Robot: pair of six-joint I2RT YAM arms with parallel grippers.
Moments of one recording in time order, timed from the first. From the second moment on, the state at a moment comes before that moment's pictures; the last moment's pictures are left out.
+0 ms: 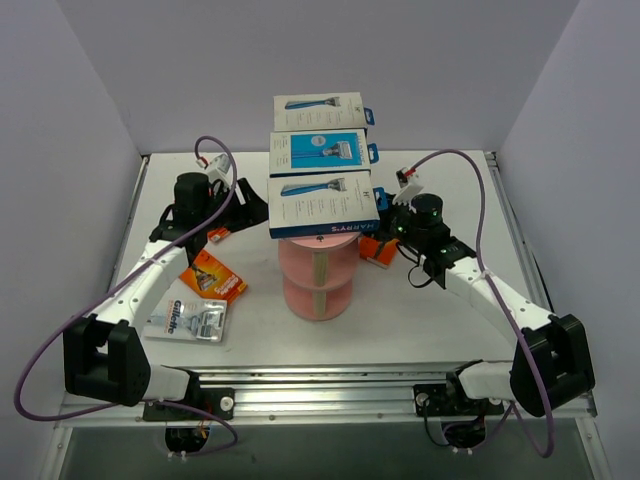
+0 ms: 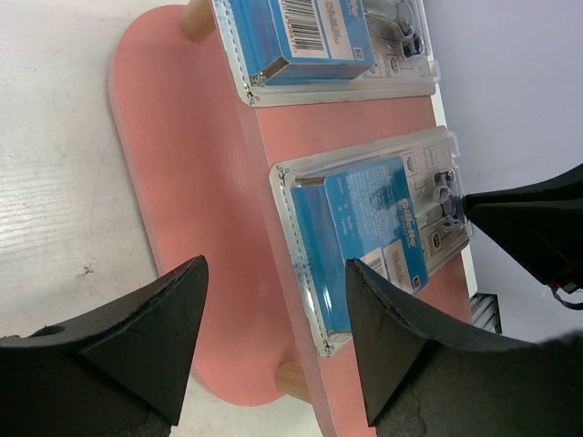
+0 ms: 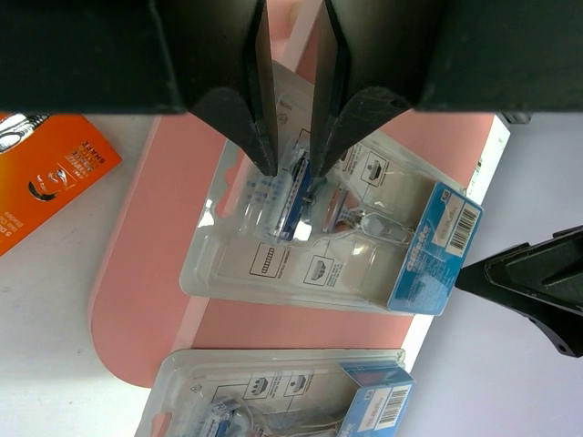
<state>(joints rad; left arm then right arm) -0.23 1.38 1.07 -0.15 0.45 -0.60 0.40 1.28 0.83 0.16 -0.30 0.56</state>
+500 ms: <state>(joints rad) -0.27 1.41 1.07 -0.15 0.44 -0.62 0.41 1.31 0.85 0.17 -0.30 0.57</state>
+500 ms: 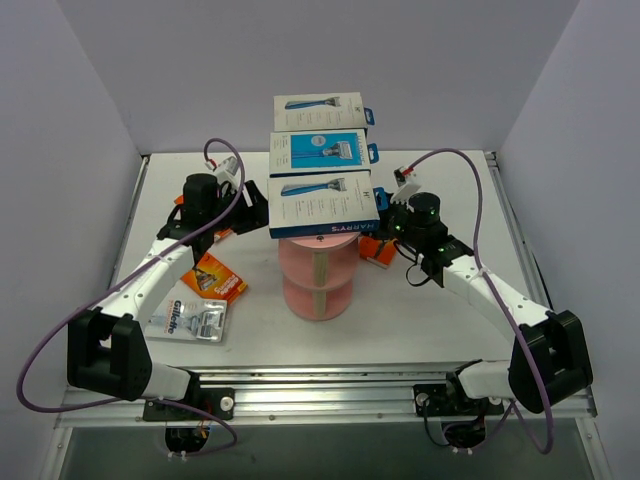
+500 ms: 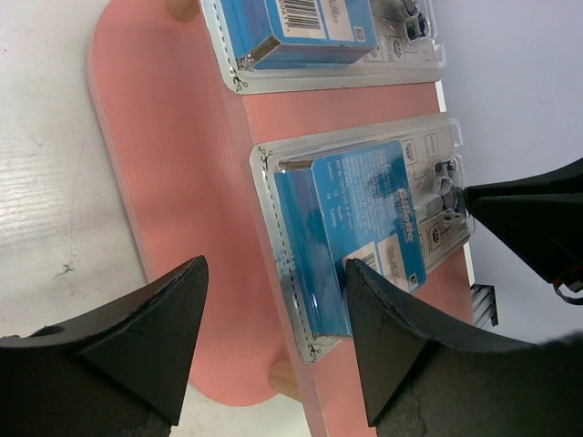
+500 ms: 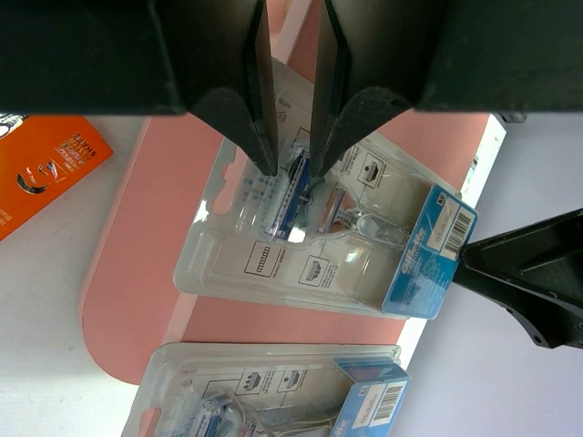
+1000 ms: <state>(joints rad) -0.27 1.43 1.08 -0.13 0.43 -0.62 0.41 1.35 0.87 0.19 -0.30 0.57</state>
